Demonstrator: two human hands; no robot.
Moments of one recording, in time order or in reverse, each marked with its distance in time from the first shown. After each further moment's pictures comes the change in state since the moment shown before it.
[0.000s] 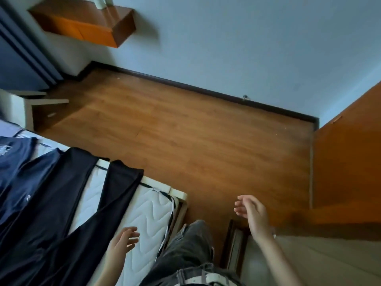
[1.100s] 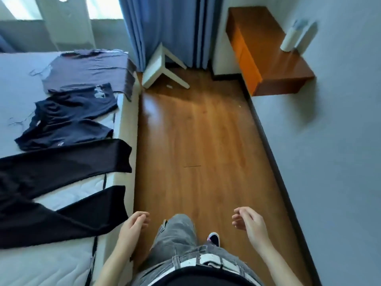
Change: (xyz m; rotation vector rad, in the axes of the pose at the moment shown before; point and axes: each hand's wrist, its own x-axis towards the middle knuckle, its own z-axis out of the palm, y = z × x) left_hand 0.392 0.378 0.157 -0.546 0.733 -0.167; right_hand 0.632 -0.401 0.371 -0.692 -0.982 -0.169
